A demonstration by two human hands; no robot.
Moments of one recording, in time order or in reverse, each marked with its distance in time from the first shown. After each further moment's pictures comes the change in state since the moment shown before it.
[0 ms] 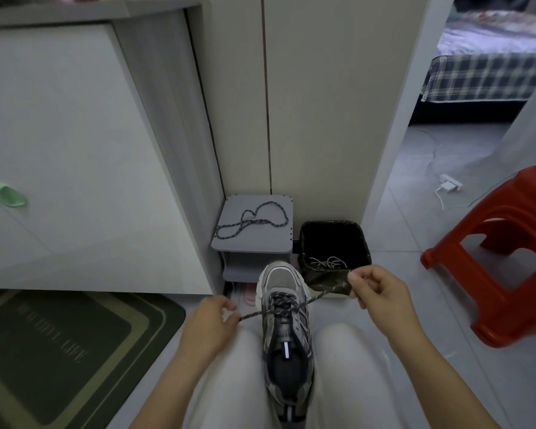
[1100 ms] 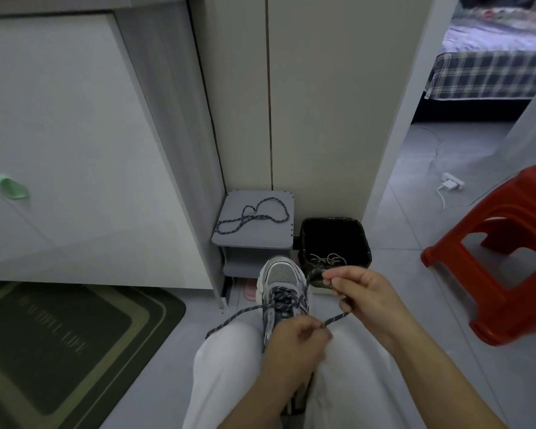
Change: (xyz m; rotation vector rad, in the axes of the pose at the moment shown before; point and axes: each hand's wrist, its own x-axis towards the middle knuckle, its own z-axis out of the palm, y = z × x) left_hand -0.067 0.098 0.047 -0.812 -0.307 0.040; right_hand -0.006 -0.018 0.014 0.331 -0.262 0.221
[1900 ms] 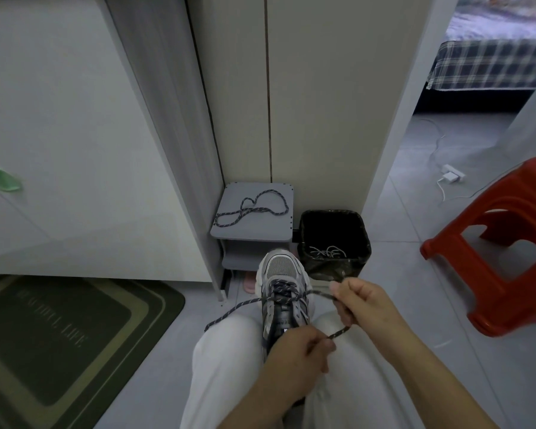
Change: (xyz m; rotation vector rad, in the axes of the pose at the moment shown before) left_hand -0.008 -0.018 0.000 0.308 -0.140 0.052; right_hand -0.010 0.023 -0.007 -0.230 0.000 -0.059
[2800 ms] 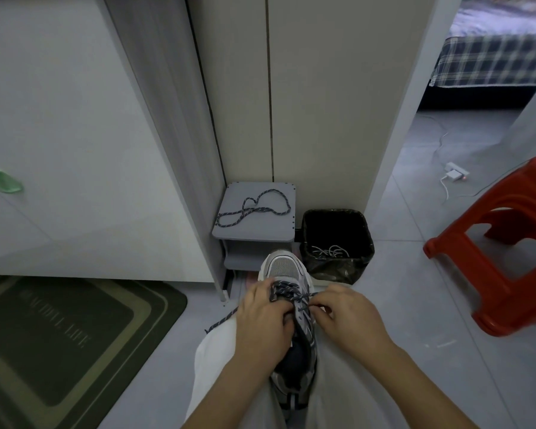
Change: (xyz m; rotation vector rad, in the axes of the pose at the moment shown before) left_hand 0.034 -0.030 -0.038 0.738 0.453 0.189; right_hand 0.016 0.028 0.022 -1.041 -0.015 -0.376
